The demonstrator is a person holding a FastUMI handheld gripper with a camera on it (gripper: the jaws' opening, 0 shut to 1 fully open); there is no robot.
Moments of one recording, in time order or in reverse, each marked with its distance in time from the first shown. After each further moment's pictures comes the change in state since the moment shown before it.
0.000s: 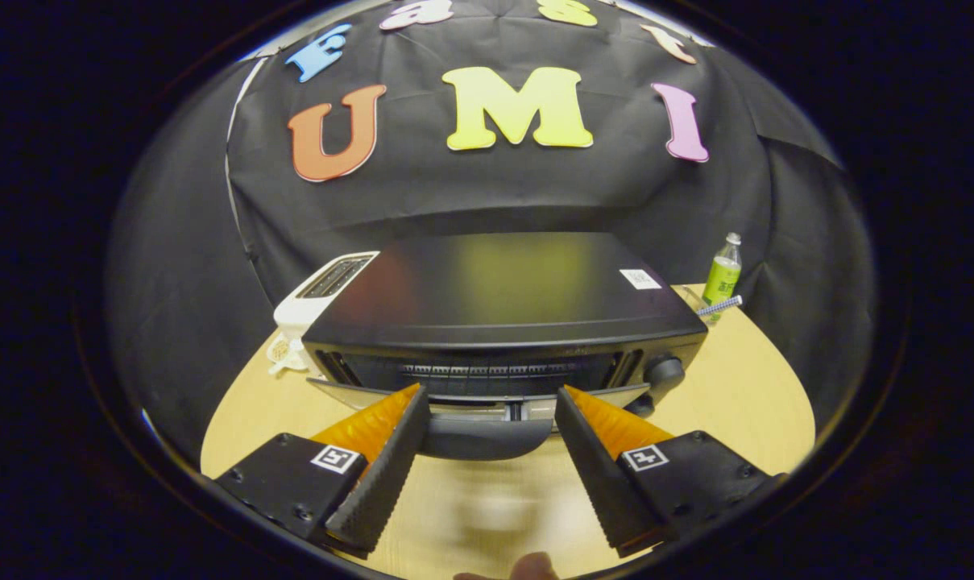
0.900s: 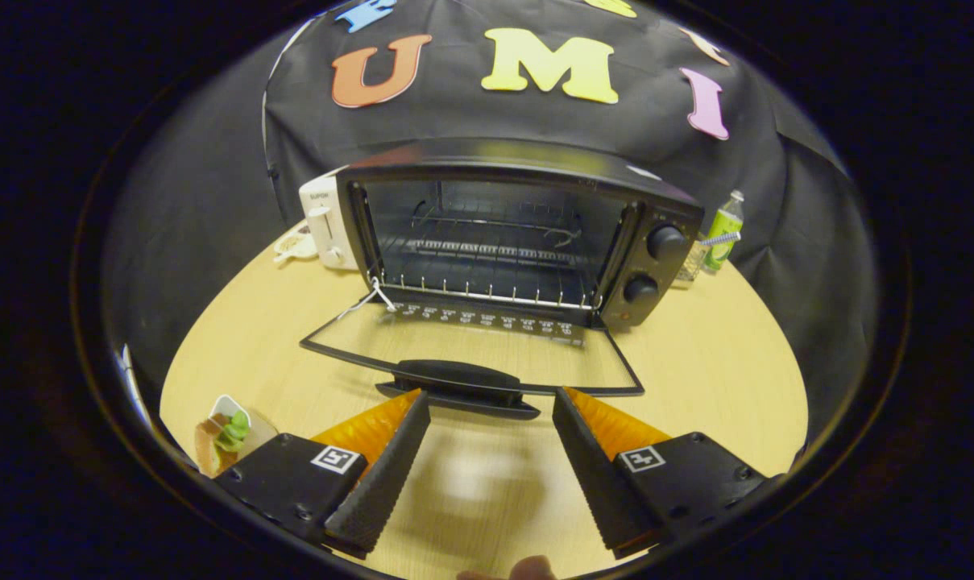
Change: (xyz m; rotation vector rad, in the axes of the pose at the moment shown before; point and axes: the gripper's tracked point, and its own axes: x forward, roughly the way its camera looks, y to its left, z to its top) arm -0.034 -0.011 -0.125 -0.118 0.202 0.011
